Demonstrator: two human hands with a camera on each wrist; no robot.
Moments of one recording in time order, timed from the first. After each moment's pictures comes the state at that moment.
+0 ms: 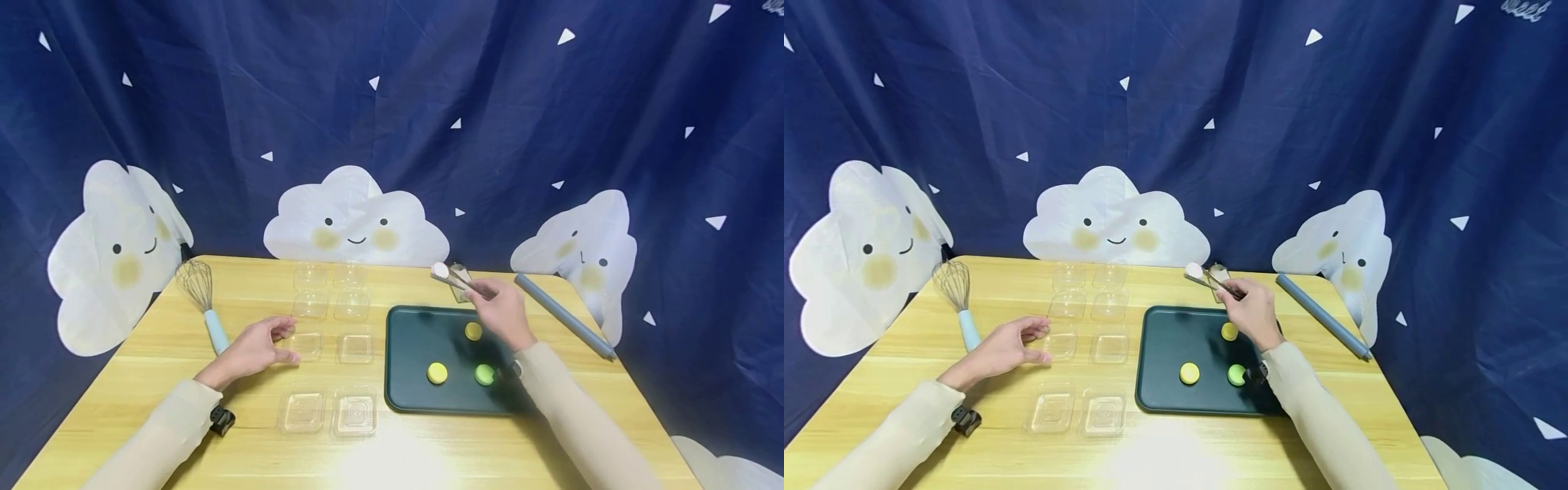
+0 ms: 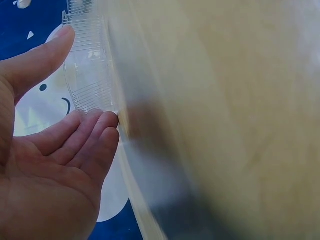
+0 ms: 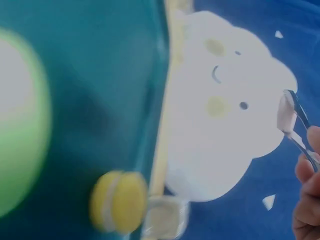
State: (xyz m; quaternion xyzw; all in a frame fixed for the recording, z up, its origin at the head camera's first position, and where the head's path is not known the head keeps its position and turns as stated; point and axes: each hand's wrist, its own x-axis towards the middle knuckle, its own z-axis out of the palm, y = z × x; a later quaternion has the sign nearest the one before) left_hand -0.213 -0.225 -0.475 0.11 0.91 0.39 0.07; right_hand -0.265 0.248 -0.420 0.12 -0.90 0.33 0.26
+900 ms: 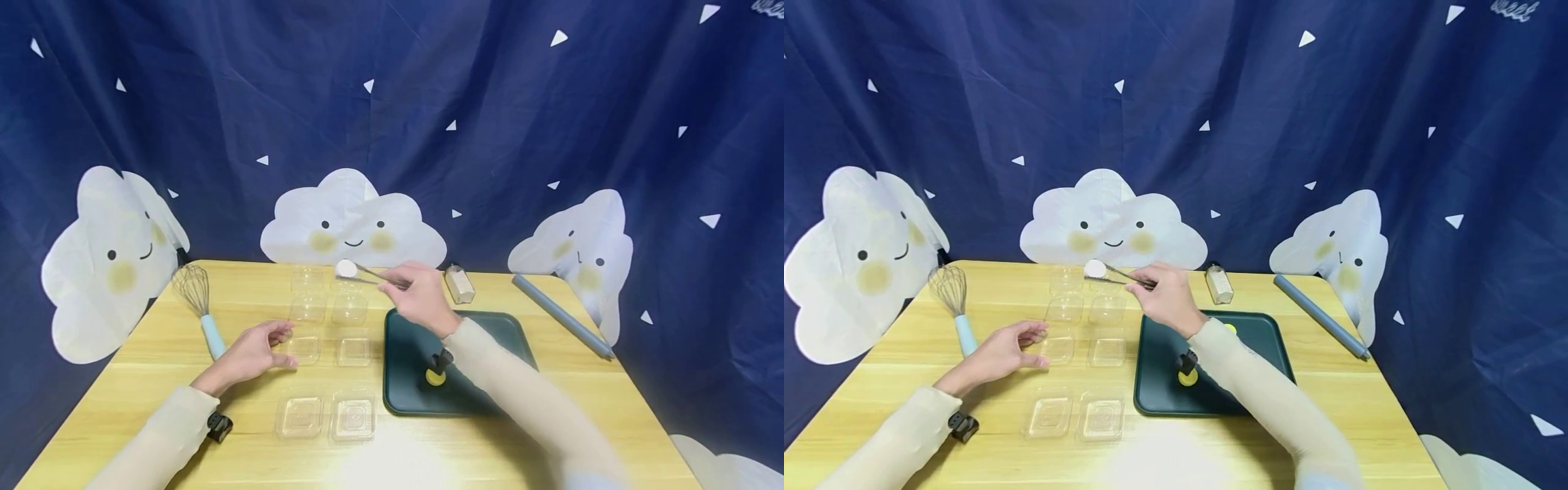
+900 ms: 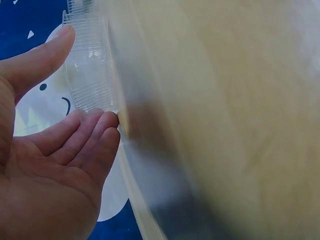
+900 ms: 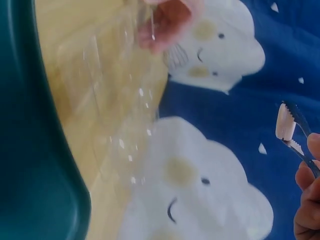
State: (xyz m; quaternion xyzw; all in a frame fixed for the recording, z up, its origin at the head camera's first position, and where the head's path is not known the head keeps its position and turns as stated) left_hand -0.214 -0.225 -0.476 0.11 0.91 0.39 0.07; right_hand -0.270 0.115 -0.389 0.32 -0.83 0.37 0.27
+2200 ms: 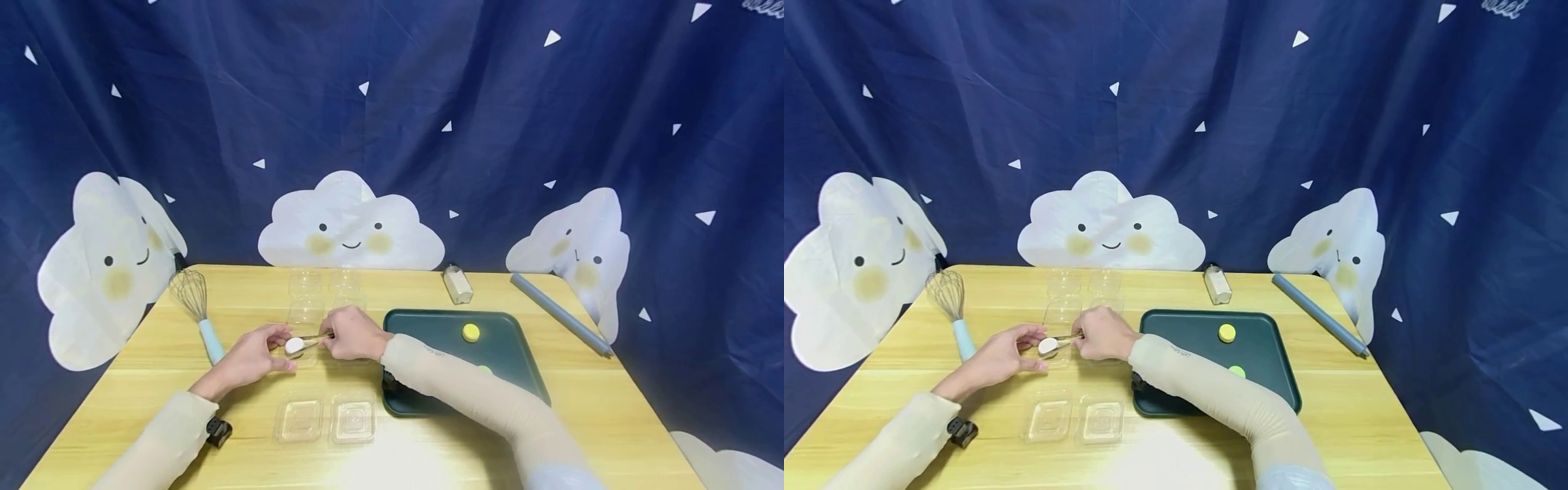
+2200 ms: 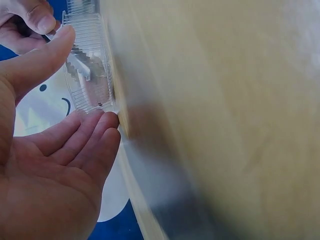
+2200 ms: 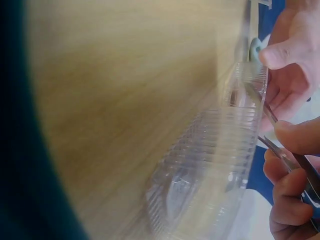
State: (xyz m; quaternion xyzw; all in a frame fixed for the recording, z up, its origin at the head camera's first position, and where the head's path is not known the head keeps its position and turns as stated) left_hand -0.212 -0.223 -0.475 0.11 0.91 0.38 0.06; right_hand -0.264 0.017 -0.450 0.41 -0.90 0.15 0.03
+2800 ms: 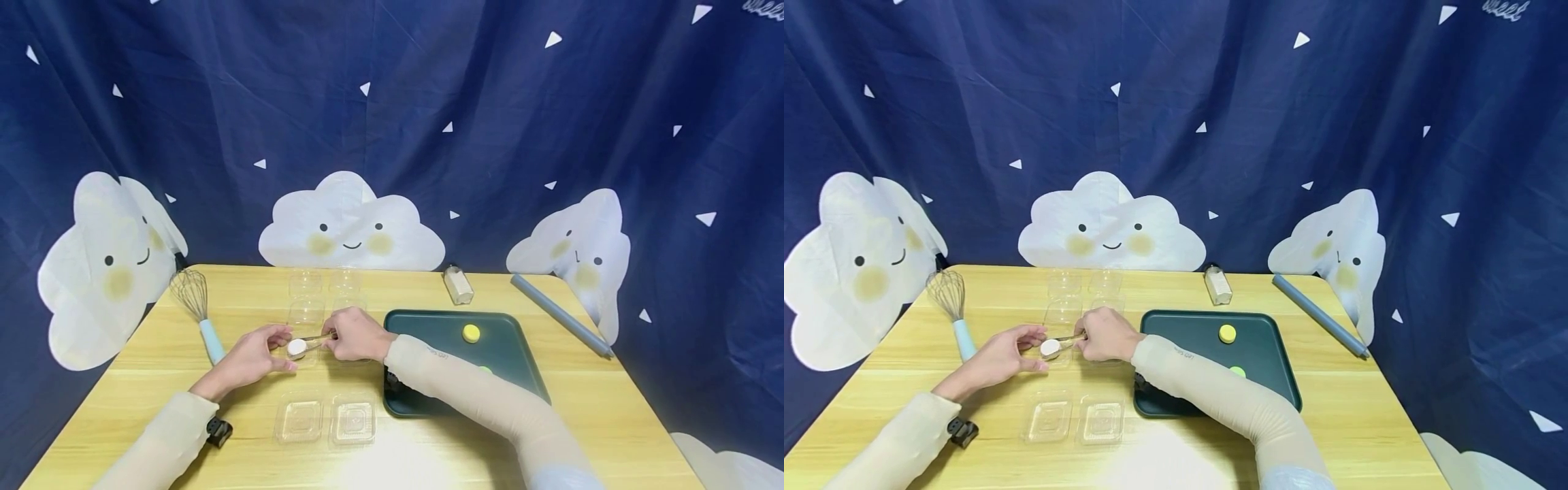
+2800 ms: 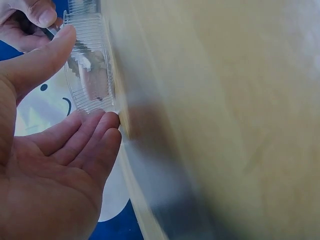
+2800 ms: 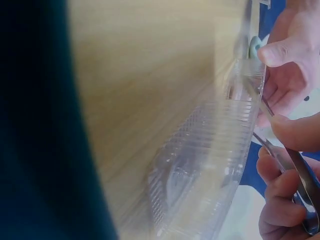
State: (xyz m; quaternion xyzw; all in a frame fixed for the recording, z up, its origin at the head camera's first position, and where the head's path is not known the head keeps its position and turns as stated) left_hand -0.212 -0.224 -0.476 0.11 0.92 0.38 0.06; right_hand -0.261 0.021 -0.448 0.40 -0.91 0.15 -0.01
